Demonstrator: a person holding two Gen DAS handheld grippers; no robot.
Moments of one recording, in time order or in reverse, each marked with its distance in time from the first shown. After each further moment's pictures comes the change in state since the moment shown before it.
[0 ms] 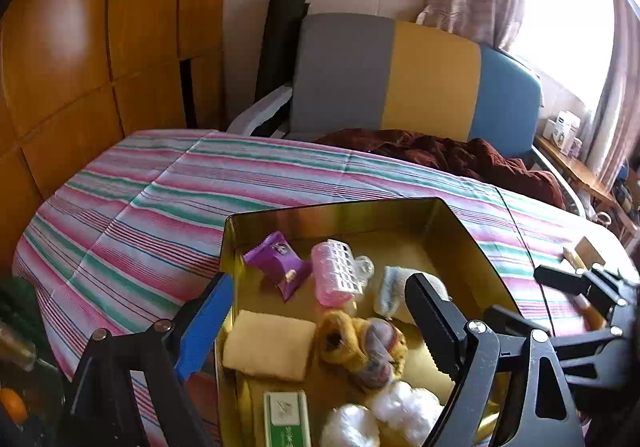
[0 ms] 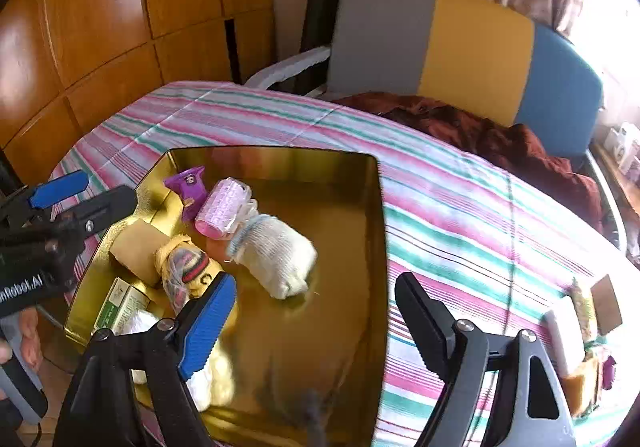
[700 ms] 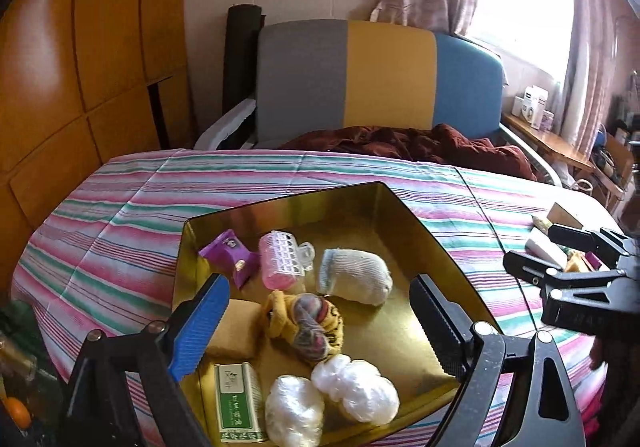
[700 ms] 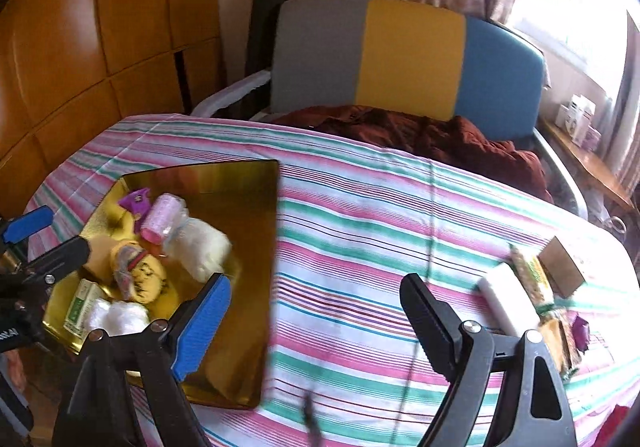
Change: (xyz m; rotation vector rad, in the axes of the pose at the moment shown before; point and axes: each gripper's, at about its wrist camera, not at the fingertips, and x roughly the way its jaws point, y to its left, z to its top) left arm -0.026 -0.054 -0.017 0.118 -0.020 -0.054; right arm -0.040 -0.070 -0.031 0.126 -0.071 -0.123
